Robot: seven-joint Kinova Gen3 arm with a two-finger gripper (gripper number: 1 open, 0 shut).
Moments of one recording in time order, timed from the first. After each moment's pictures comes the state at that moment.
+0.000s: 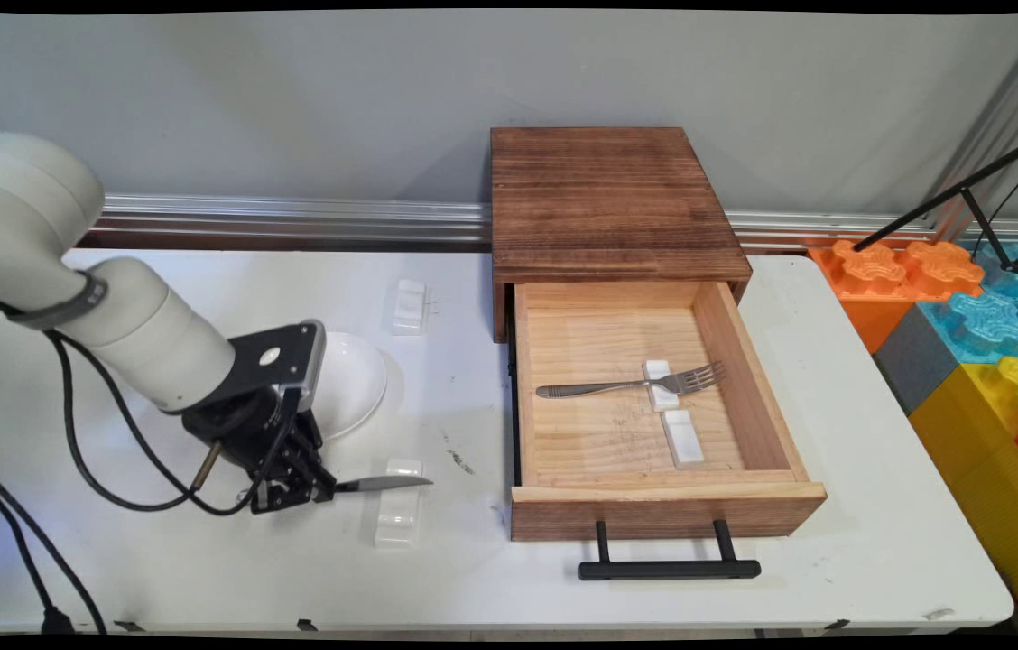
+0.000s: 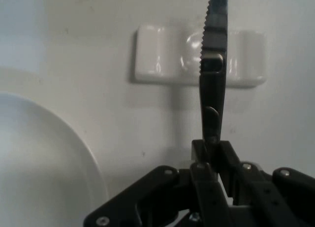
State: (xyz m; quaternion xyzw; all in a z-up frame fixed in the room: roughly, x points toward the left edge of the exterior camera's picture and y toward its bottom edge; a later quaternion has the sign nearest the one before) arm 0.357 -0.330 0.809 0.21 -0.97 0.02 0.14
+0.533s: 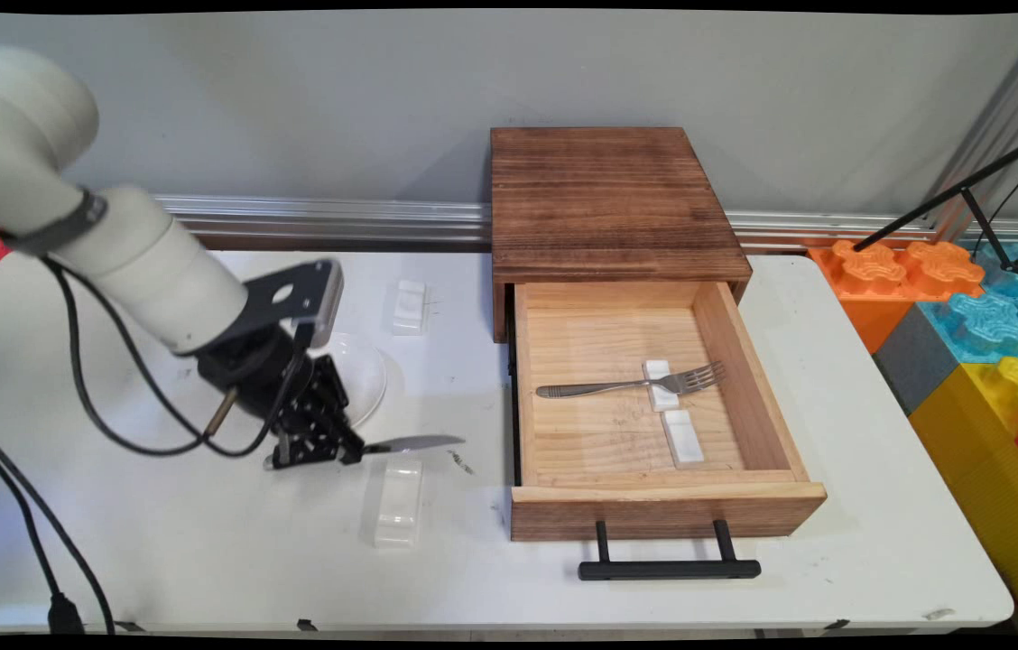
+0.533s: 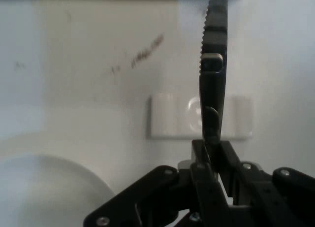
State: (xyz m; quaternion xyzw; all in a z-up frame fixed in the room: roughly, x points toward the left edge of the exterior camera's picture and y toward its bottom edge) arm 0.343 -0.357 0.863 0.20 -0.96 0.02 0.18
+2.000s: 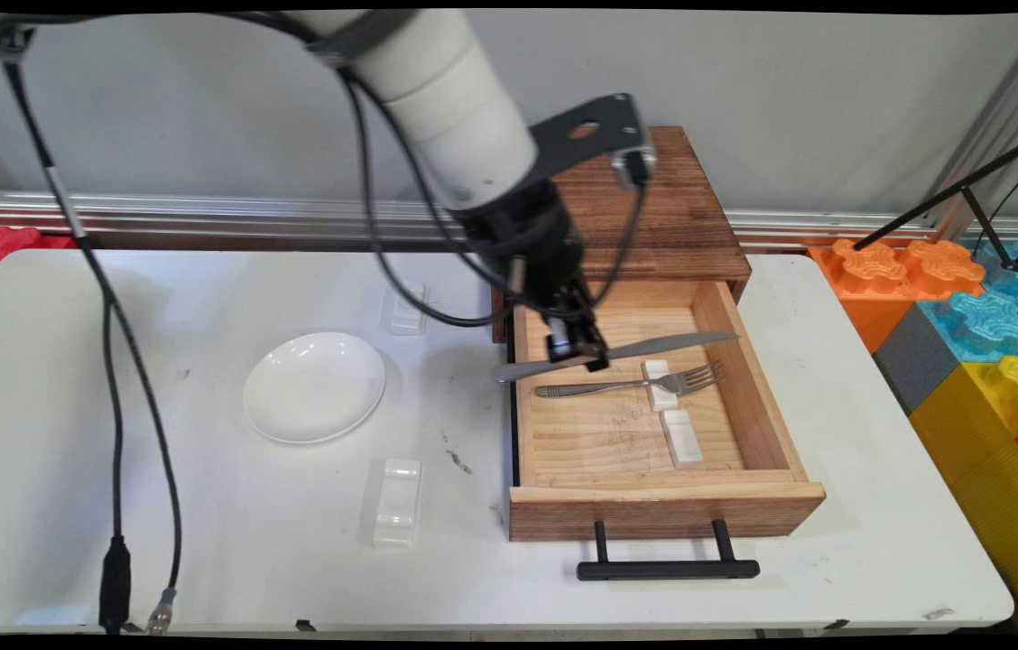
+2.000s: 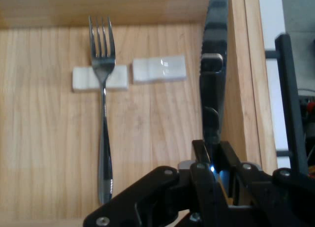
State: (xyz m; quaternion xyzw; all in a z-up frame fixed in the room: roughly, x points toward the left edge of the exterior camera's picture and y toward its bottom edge) arm 0.137 -0.453 0.970 0.17 -0.96 0.04 0.22
